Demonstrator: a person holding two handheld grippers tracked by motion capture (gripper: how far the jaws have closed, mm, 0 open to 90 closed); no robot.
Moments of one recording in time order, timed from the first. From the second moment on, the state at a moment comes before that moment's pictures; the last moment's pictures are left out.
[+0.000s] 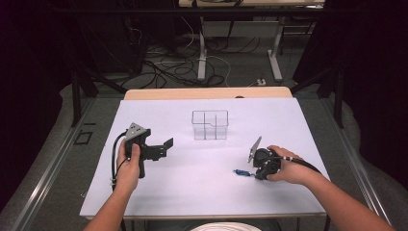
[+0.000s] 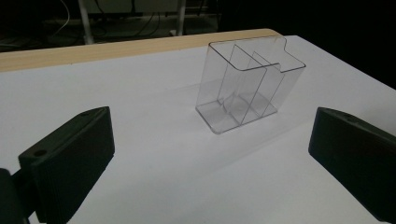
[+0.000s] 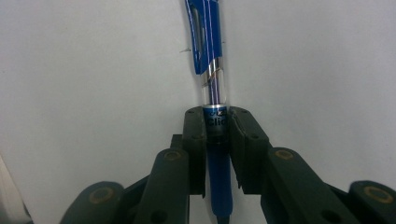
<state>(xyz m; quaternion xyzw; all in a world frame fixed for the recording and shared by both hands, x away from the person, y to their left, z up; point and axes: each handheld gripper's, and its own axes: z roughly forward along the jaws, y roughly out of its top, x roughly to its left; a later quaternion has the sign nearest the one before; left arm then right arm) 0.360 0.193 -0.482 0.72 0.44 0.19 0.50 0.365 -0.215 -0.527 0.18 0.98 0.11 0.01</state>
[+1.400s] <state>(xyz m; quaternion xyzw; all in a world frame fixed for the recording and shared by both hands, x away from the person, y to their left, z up) 0.363 0.194 -0.483 0.71 0.46 0.17 0.51 0.353 -0.191 -0.497 0.04 0.95 0.15 0.25</state>
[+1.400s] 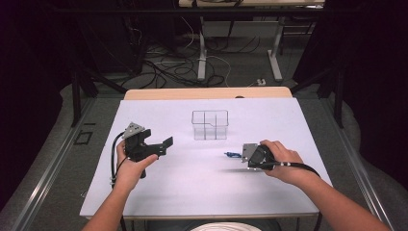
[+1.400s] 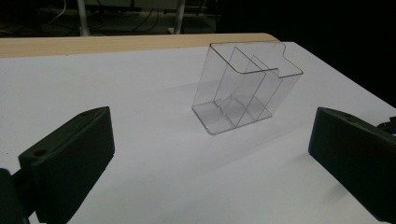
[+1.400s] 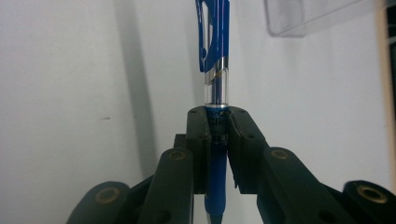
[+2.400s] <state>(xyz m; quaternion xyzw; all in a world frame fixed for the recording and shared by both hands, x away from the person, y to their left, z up) 0.363 0.191 -0.482 0.72 0.45 0.17 0.50 0.340 -0.165 -0.492 -0.18 0.85 0.10 0.49</state>
